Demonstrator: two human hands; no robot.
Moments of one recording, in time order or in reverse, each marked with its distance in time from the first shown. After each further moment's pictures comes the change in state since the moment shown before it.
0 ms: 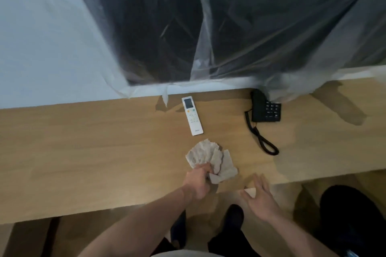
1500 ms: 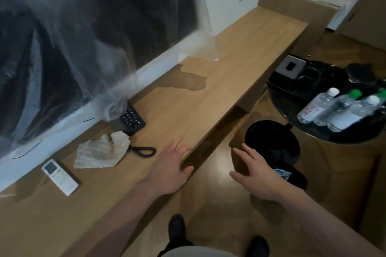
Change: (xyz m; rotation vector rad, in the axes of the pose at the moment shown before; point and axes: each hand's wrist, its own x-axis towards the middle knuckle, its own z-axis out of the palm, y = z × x) left_hand -0.039 0.355 0.097 0.577 -0.168 0.604; right_hand -0.171 0.268 -0.191 0.278 0.338 -0.016
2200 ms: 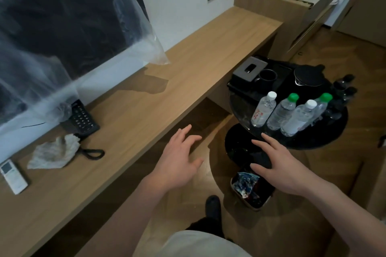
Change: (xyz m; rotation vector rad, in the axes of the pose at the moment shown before) left_hand 0.086 0.281 0.075 -0.086 0.074 -0.077; right_hand -0.046 0.241 -0.197 -0.065 0.055 -0.011
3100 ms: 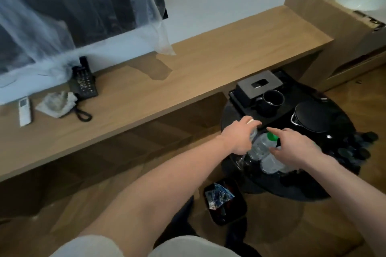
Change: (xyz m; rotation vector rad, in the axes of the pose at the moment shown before) left_hand 0.271 0.211 0.130 0.073 -0.109 0.000; right_hand 0.178 0.139 -0.178 -0.537 -0.067 -0.125
